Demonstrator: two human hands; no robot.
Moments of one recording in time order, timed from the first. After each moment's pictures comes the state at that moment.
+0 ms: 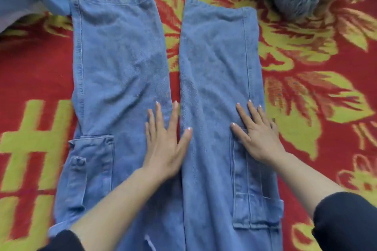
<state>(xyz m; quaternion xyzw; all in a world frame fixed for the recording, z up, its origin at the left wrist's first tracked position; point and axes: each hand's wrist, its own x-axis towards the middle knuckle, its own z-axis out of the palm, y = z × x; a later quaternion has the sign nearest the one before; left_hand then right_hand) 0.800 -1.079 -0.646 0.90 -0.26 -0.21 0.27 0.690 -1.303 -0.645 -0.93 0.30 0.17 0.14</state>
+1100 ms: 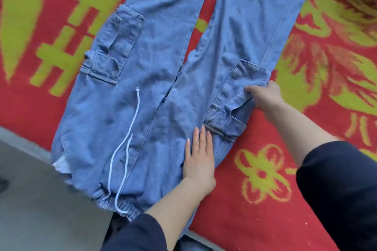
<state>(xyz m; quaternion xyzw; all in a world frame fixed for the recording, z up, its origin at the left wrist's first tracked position) 0.467 -1.136 -0.628 0.93 -0.12 -0.33 0.07 0.618 -1.320 -0.608 -0.76 0.42 0.12 0.48</state>
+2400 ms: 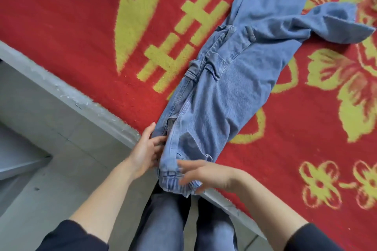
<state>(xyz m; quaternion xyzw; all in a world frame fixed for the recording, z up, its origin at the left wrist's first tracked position) 0.515 -0.756 -0.576 0.49 0.37 -0.45 0.65 0.516 -0.953 -0.516 -0.57 0.04 0.66 0.48</state>
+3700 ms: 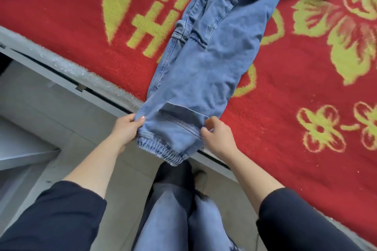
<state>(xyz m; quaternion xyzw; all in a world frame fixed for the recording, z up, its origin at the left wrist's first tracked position) 0.439 -0.734 -0.600 0.74 0.33 -0.30 0.50 0.408 -0.986 -0.582 -0.88 0.17 0.23 0.37</state>
